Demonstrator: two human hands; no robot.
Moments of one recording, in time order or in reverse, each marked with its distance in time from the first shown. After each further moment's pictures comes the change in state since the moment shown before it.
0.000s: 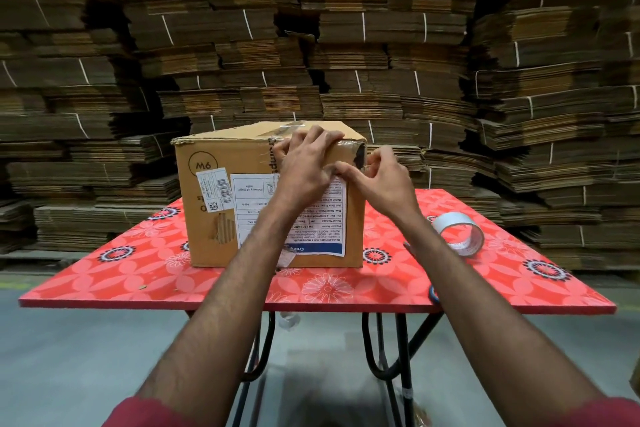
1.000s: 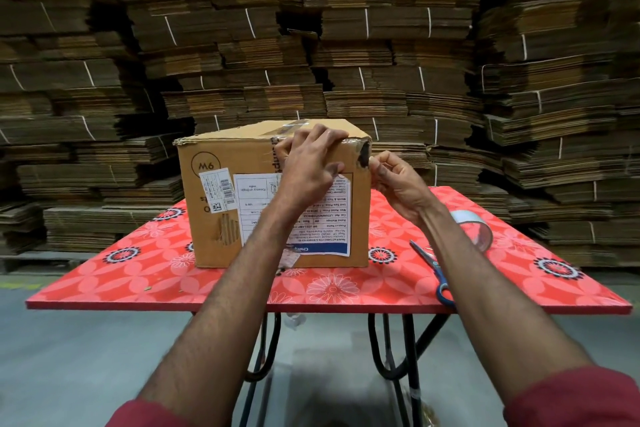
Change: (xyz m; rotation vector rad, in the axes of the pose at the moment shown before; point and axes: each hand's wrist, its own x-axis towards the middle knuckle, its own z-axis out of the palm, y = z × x) left_hand -0.001 -0.001 -0.002 -0.025 -0.014 0.014; right_hand 0.025 0.044 0.002 1.085 -0.470 0.151
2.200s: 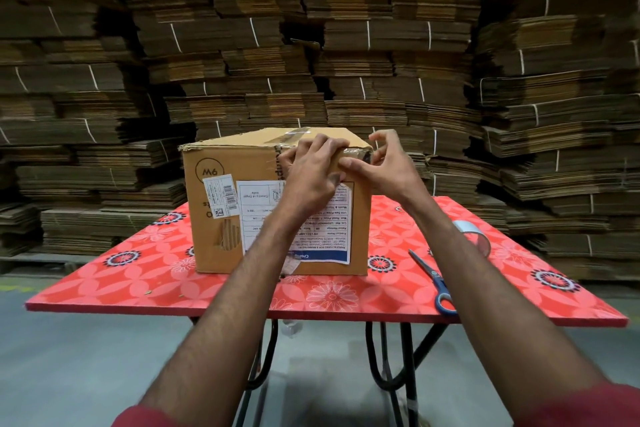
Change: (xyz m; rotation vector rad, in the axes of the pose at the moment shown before) left_hand 0.000 0.000 0.001 -0.047 0.006 0.002; right_hand 0.009 -0.038 0.039 -0.865 0.340 -0.135
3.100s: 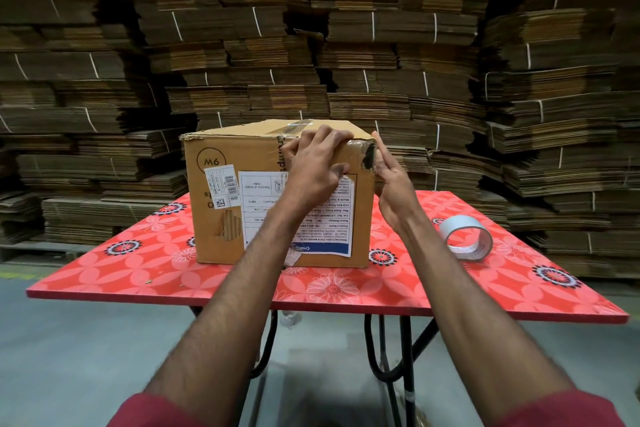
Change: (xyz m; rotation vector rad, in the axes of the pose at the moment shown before) left_hand -0.001 -0.003 0.004 -0.002 0.019 -0.007; right_hand -0.019 0.029 0.031 0.761 -0.041 0.174
